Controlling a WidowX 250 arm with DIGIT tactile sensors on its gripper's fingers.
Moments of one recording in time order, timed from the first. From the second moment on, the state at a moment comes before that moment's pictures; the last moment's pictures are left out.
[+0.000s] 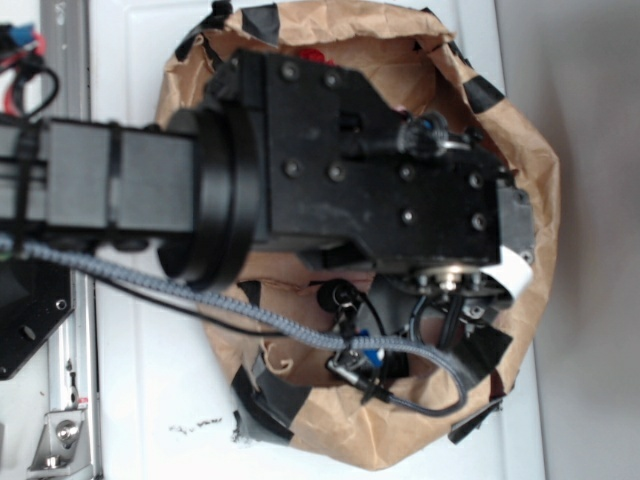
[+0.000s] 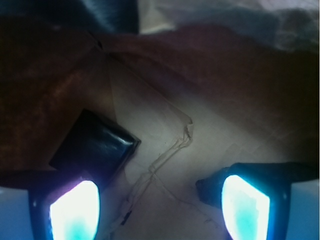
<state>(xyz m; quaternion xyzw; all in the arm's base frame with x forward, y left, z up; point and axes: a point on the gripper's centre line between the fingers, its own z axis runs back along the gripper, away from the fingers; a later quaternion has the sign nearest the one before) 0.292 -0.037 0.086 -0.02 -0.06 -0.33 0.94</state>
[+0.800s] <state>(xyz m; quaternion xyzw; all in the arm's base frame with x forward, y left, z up) 0.269 -0.032 0.053 -0.07 -0.05 -0.48 0.87</state>
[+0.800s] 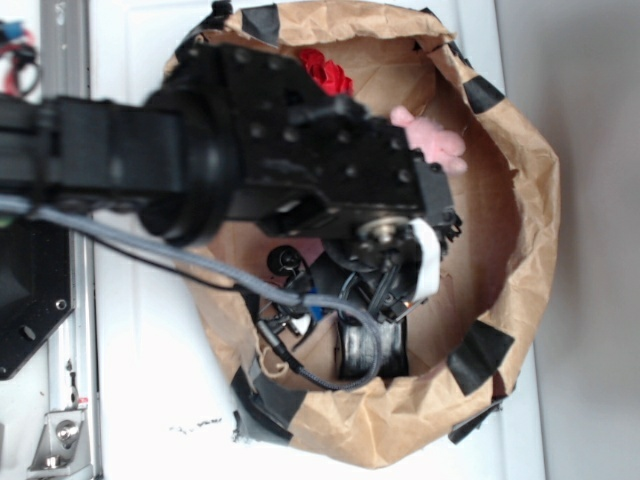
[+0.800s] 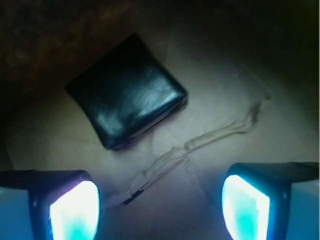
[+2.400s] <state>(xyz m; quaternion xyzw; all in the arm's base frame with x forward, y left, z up) 0.269 -0.086 0.071 -0.09 -0.10 -0.54 0.83</state>
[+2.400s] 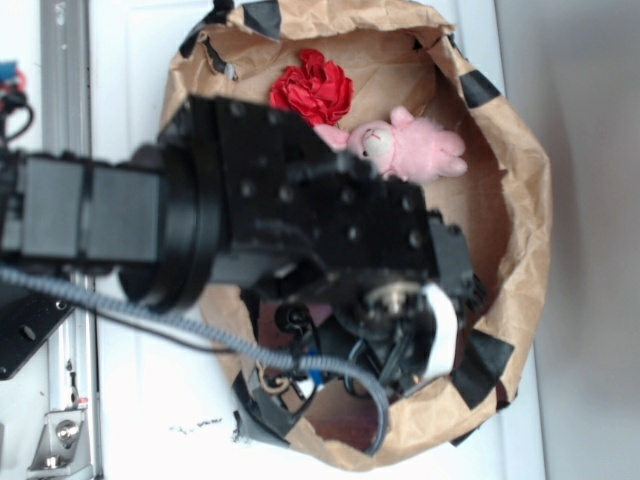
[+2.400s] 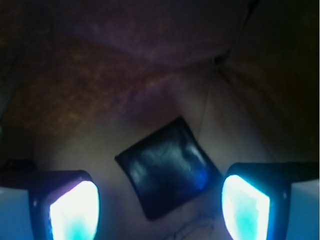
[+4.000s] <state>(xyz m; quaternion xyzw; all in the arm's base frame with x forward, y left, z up) 0.279 -0.080 0.020 -0.08 -0.07 -0.56 0.83</state>
